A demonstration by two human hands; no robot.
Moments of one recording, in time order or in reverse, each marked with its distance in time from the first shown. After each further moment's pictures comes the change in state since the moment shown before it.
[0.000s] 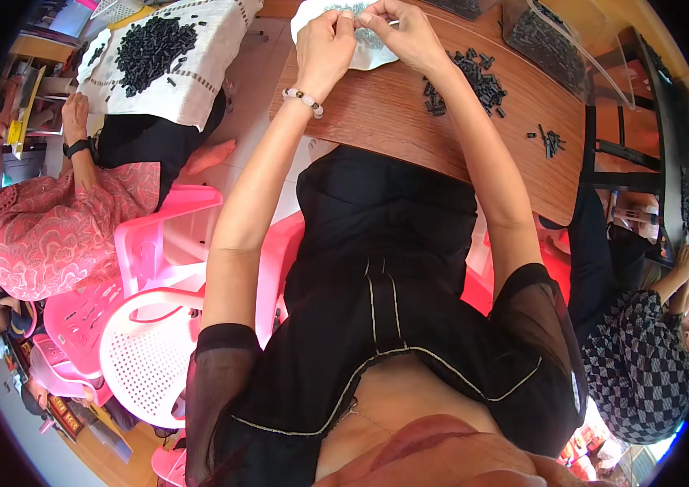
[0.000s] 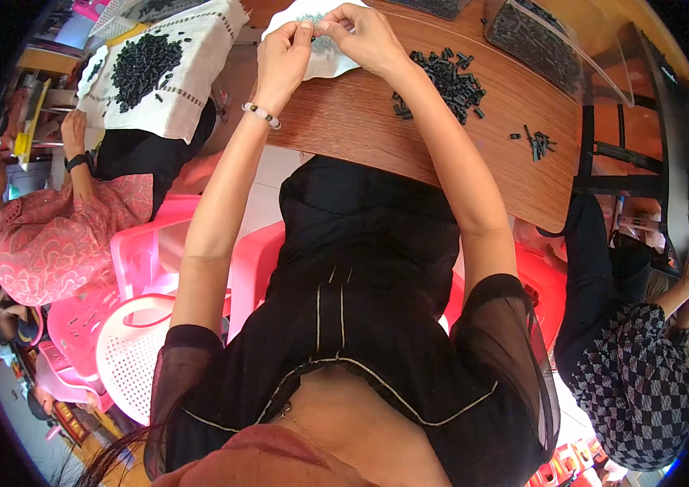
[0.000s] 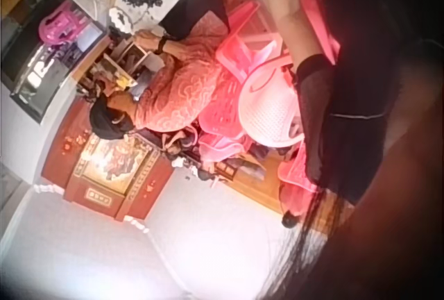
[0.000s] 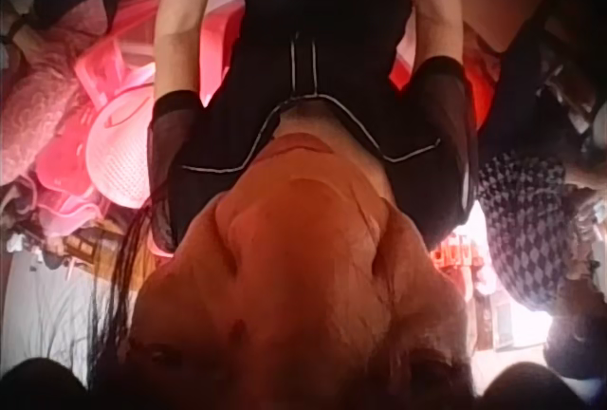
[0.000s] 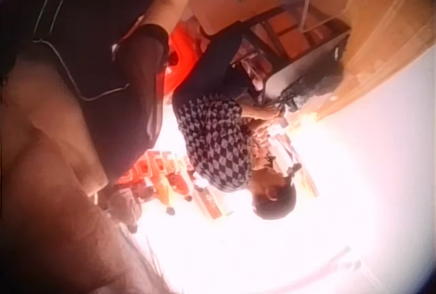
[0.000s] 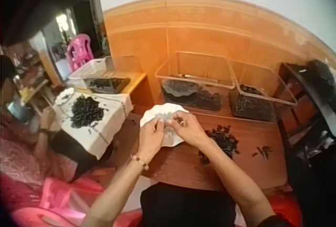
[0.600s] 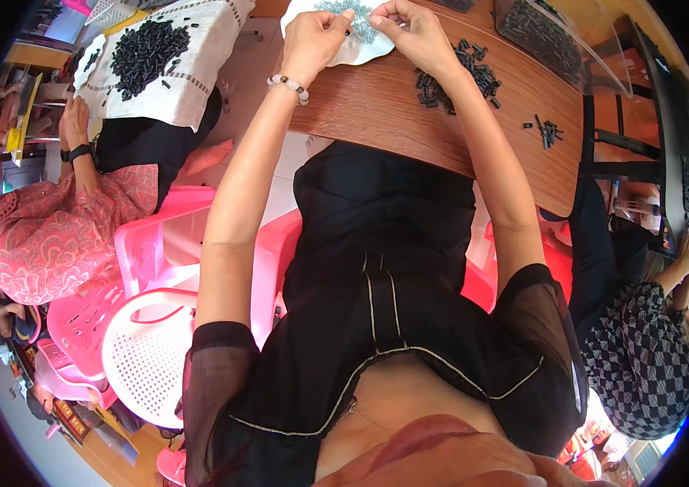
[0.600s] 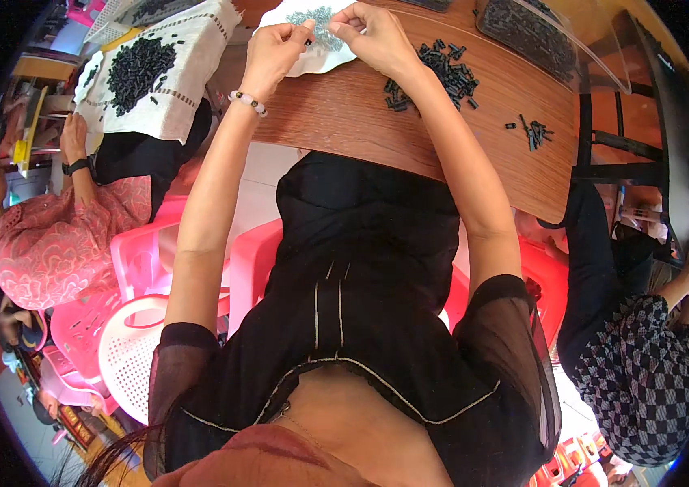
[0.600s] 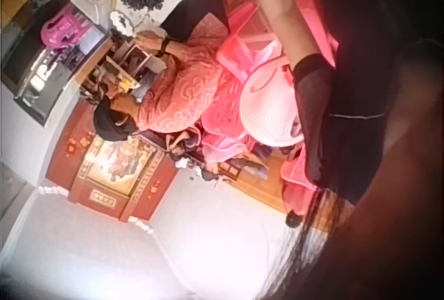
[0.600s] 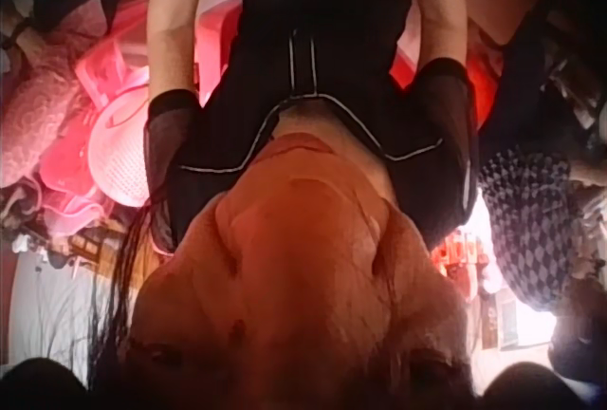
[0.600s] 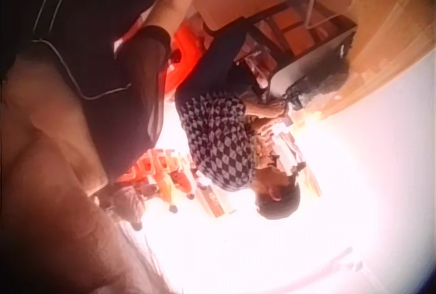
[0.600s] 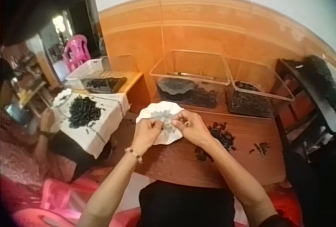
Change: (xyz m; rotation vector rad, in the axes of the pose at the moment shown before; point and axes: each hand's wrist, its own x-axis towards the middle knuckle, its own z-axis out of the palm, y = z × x) left_hand 0.011 -0.016 0.000 0.000 -0.178 -0.078; right_hand -0.017 0.013 -0.016 0.042 0.039 0.043
